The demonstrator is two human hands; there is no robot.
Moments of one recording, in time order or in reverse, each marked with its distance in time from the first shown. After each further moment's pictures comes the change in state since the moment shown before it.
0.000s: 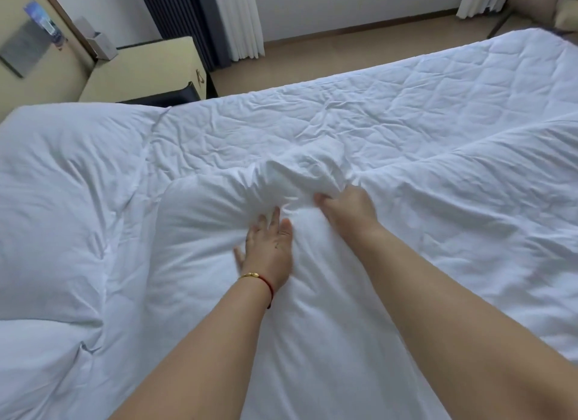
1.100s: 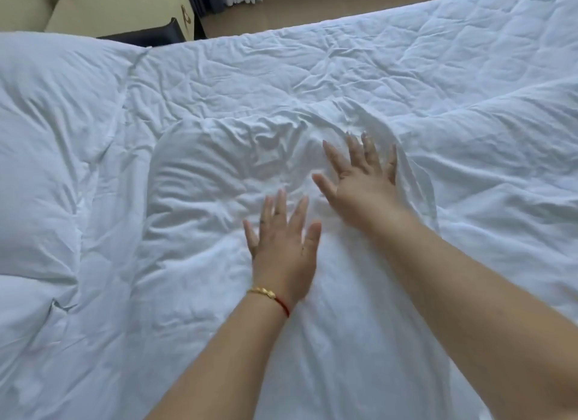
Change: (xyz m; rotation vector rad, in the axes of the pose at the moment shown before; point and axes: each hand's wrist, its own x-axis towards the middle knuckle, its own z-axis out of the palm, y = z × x) left_hand -0.041 -0.015 0.066 0.116 0.063 0.190; right_hand 0.019 0.076 0.026 -0.898 -0.104 -0.309
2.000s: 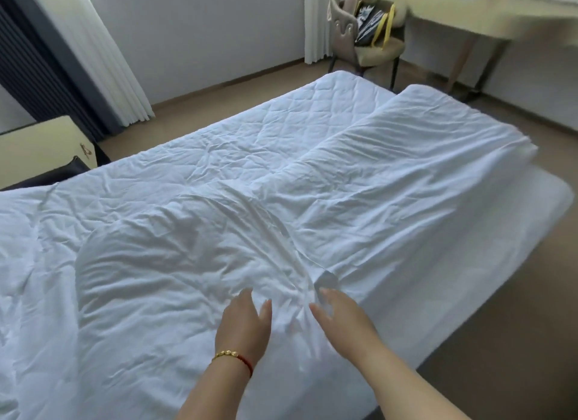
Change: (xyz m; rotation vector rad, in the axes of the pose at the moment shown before) left_hand -0.150 0.094 -0.011 -0.032 -0.195 0.050; right_hand -0.323 0.078 -0.044 0.711 -0.056 0.447
